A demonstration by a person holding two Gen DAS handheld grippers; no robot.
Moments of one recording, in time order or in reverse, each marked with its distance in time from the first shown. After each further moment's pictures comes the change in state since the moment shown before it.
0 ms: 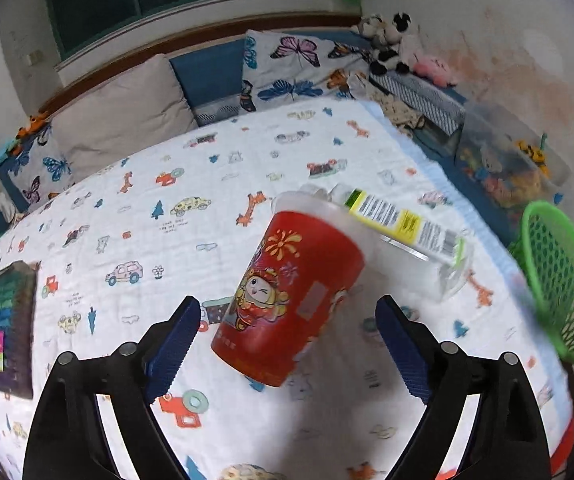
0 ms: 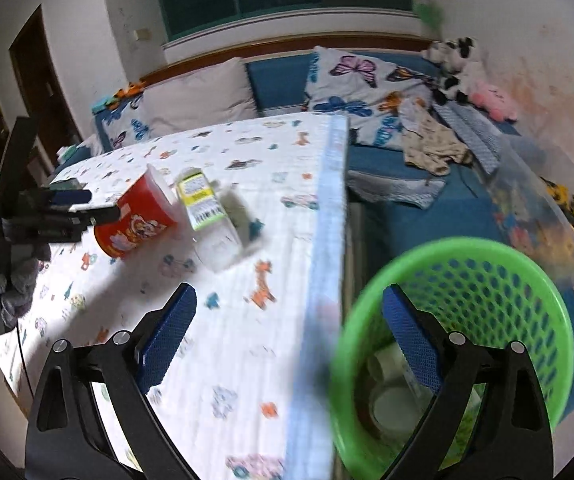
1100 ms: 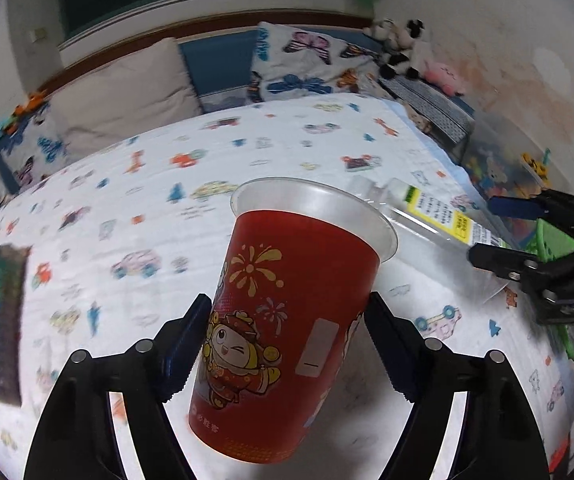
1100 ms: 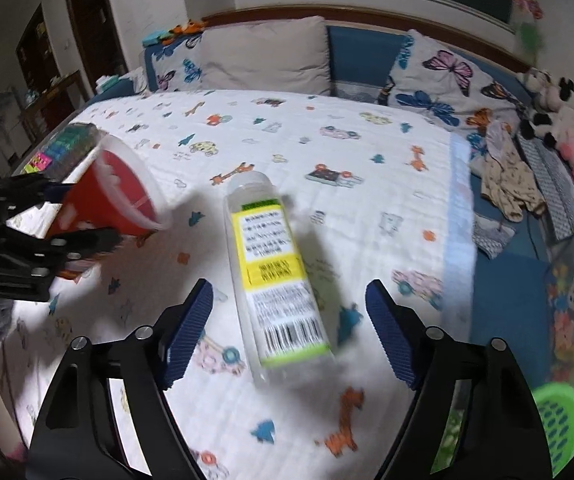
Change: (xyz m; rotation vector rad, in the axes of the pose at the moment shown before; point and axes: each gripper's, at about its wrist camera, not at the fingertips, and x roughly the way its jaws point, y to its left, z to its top) left arm 0.013 0.054 -0.010 -0.079 -0.005 -0.041; right arm 0.133 0.077 0.072 -0.253 0.148 0.112
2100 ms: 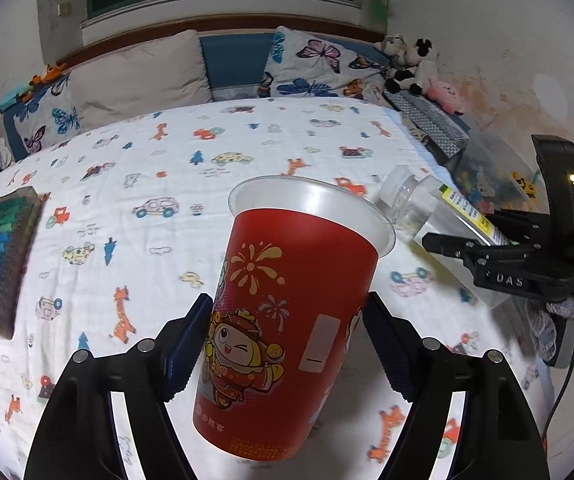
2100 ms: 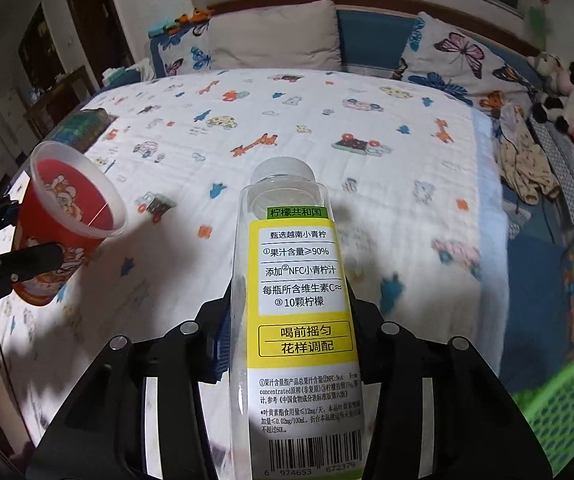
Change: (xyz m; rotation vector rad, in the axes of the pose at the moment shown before) left arm -0.042 -0.002 -0.047 -0.083 -0.027 -0.049; right arm -0.010 0.012 -0.031 0.048 0.028 0.028
